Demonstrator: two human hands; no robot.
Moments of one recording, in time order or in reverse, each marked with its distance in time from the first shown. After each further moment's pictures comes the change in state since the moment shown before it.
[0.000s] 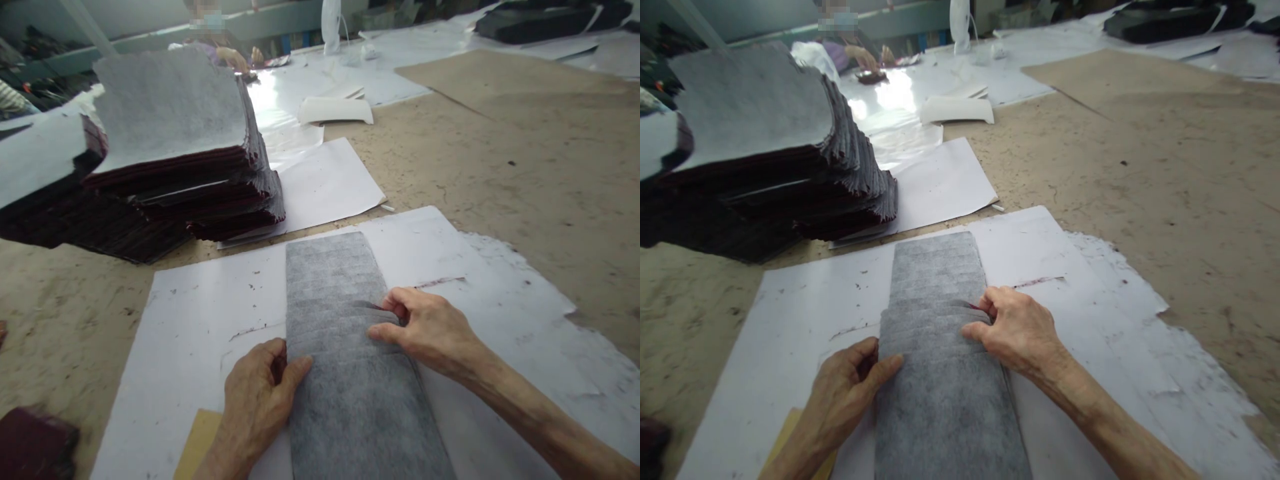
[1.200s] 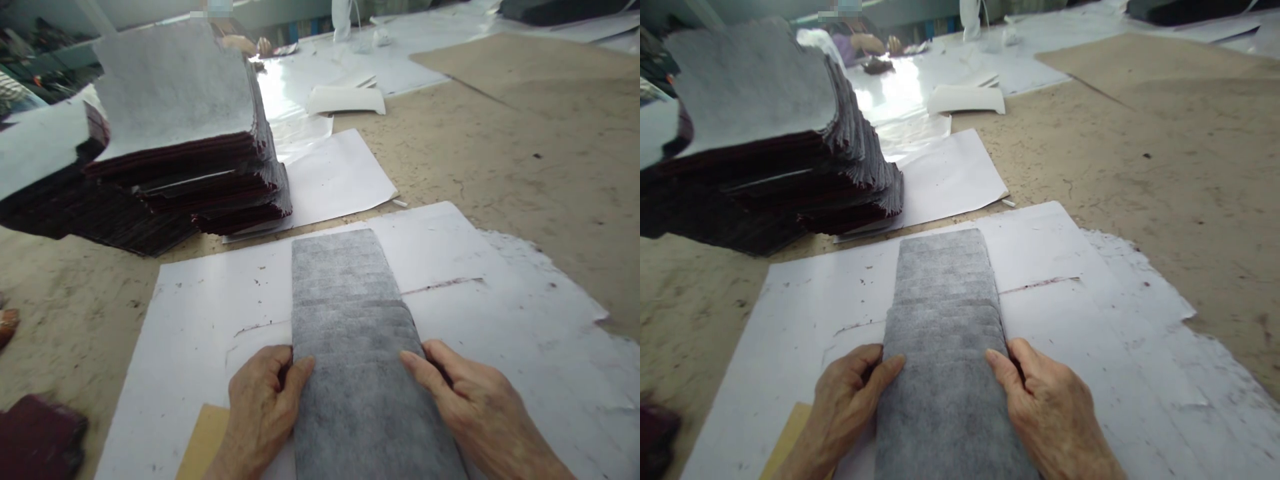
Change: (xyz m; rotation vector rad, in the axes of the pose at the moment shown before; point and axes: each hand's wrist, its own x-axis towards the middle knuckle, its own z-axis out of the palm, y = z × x) left_hand -0.005 -0.008 0.009 0.028 0.033 -0.035; right_hand -0.059 0.015 0.030 0.110 0.104 0.023
